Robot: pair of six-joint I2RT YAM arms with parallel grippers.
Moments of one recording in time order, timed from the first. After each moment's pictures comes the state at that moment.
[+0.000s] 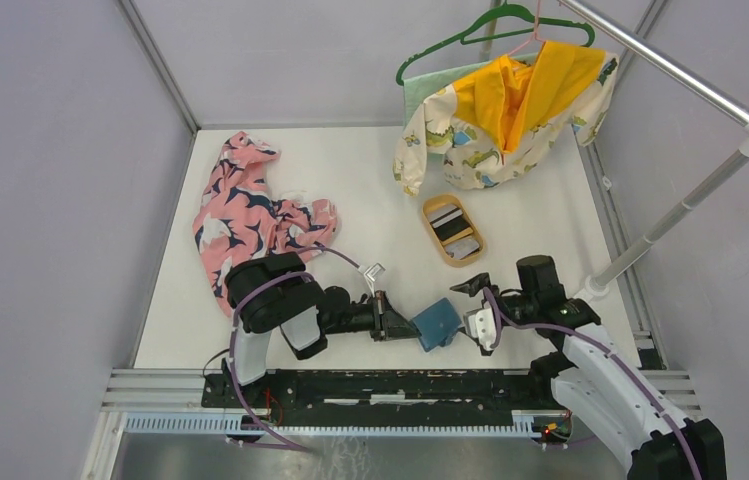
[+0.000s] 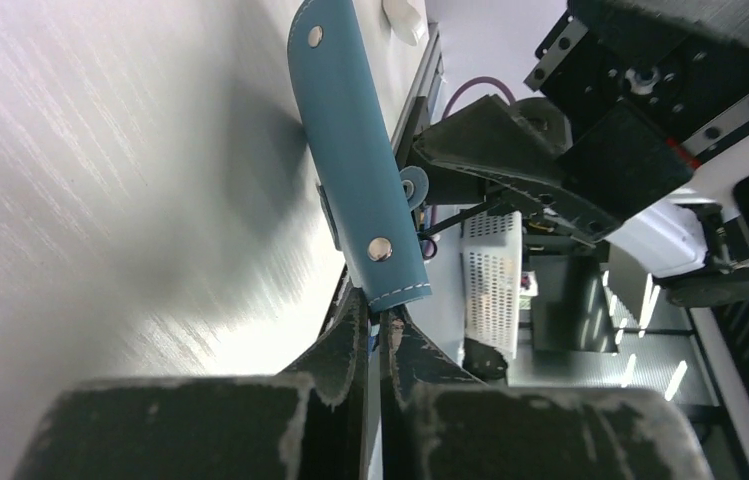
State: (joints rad) left arm -0.95 1.97 0.27 1.53 0.46 -1.21; right arm 0.33 0.73 0.37 -0.51 -0.94 -1.45
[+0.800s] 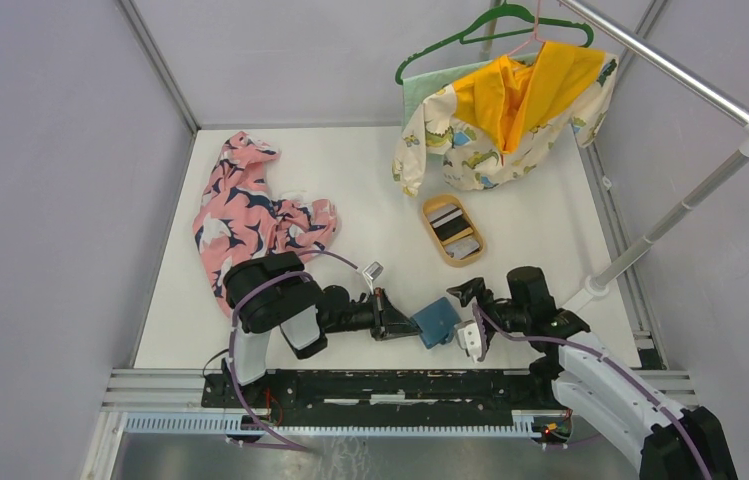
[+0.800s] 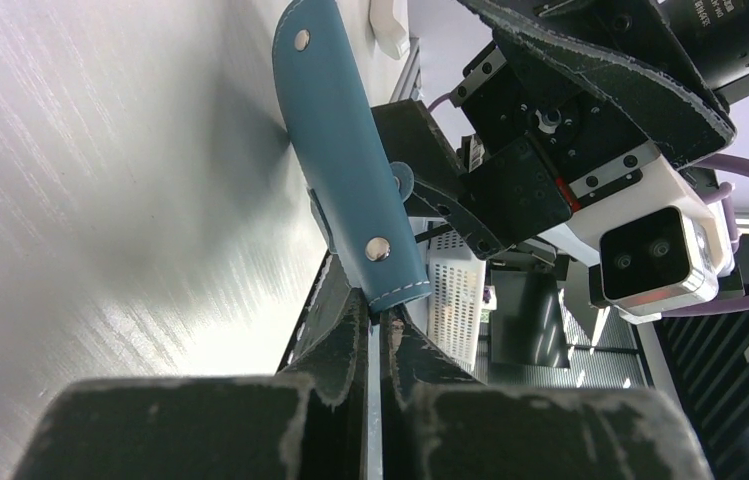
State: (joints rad) left arm -0.95 1.96 0.27 1.53 0.46 -1.34; right arm 0.42 0.73 0.22 -0.28 -0.78 -1.47
